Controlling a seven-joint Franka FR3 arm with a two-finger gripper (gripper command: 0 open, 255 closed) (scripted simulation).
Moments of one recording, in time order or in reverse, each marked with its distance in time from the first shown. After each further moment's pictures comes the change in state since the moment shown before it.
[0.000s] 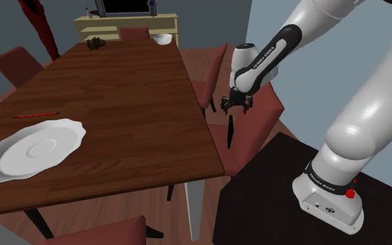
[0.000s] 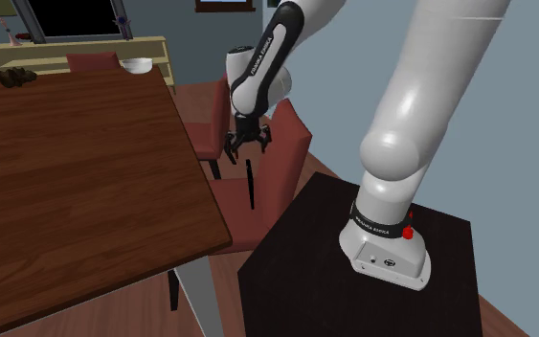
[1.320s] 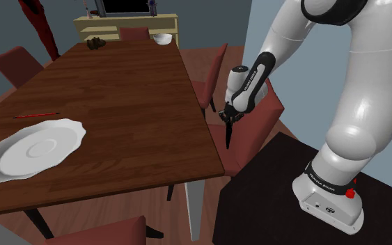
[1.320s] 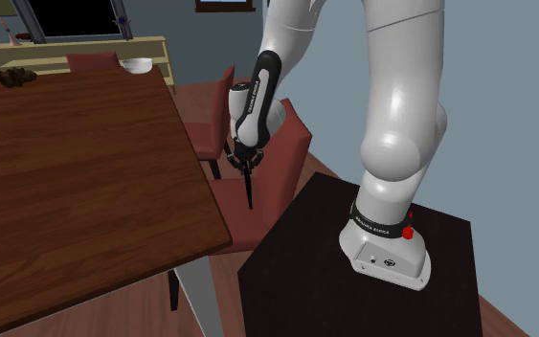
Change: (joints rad) arm 0.020 0.353 -0.081 0.106 -0.122 0.313 0.174
